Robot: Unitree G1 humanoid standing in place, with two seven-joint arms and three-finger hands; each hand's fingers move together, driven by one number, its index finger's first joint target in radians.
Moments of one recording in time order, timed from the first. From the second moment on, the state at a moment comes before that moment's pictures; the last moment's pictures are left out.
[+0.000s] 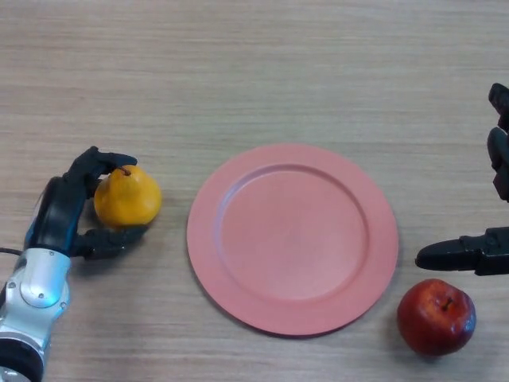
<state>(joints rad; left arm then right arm) -0.57 0.36 0.03 1.14 0.35 -0.61 0.20 -0.04 -0.27 -0.19 -0.50 0.24 0.52 0.12</state>
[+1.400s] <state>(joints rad) -0.39 0.18 -0.23 0.53 0.25 -0.31 -0.04 -0.04 -0.28 -0.23 -0.56 0.27 0.54 0.12</state>
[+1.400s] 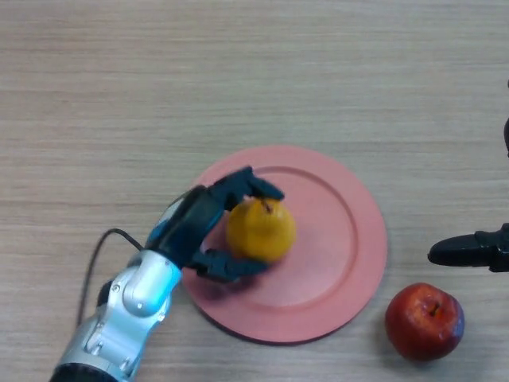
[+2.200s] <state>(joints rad) -0.28 0.18 -0.11 0.26 0.34 -0.12 -0.06 -0.03 -0.28 -0.23 -0.62 0.27 0.58 0.12</state>
